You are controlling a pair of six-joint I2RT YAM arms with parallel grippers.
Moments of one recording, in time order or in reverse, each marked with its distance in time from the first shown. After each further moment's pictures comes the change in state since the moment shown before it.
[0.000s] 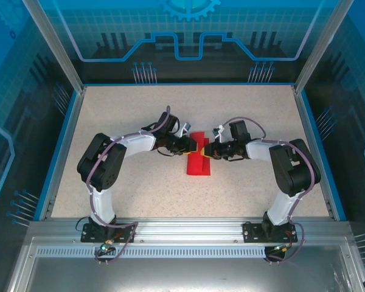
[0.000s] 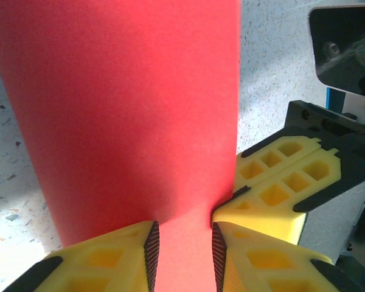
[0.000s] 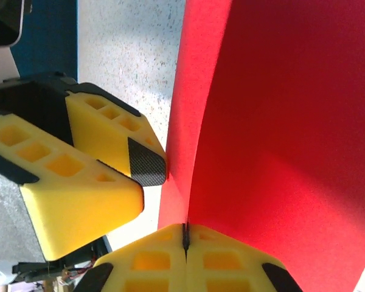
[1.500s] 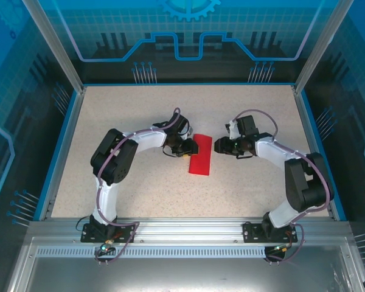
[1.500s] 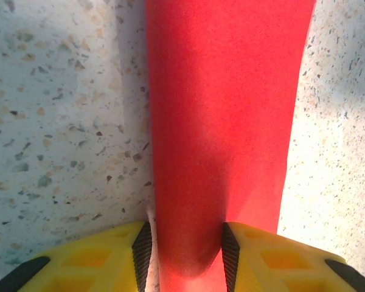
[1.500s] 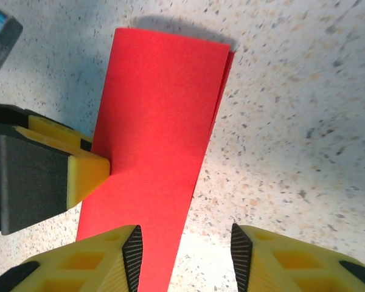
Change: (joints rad) left arm -0.052 0.149 0.176 -0.233 -0.235 0.031; right arm -0.039 -0.194 0.049 -0.337 0.459 -0.200
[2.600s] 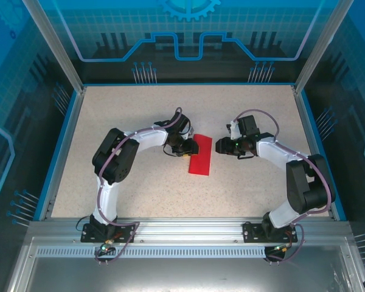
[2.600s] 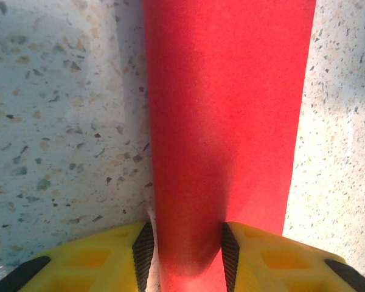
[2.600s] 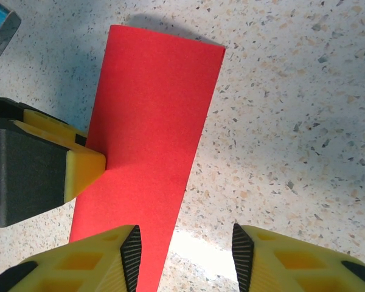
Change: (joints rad) left arm -0.005 0.022 0.045 -0.059 -0.011 0.033; right arm -0.003 -0.012 -0.001 -0.025 0.006 -0.016
